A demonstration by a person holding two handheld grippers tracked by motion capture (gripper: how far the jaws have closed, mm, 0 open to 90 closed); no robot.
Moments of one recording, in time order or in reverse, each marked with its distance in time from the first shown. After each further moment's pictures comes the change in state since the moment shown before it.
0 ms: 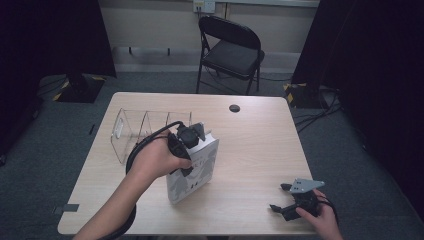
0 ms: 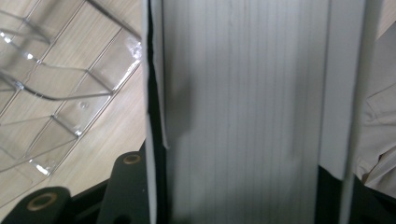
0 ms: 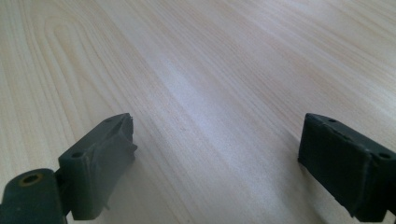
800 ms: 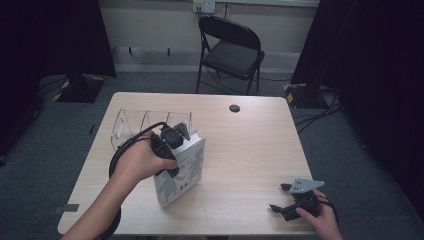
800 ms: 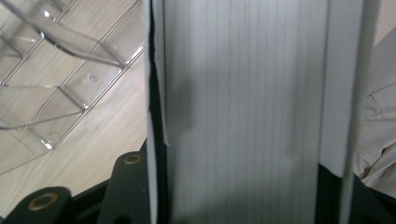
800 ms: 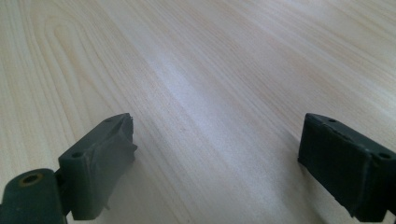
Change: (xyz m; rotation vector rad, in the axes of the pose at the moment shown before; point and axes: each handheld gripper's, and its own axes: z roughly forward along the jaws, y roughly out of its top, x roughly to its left) left arm 0.017 -0.029 -0.003 -0.014 -0.004 -0.066; right arm 0.000 0.000 0.000 0.000 0.000 0.000
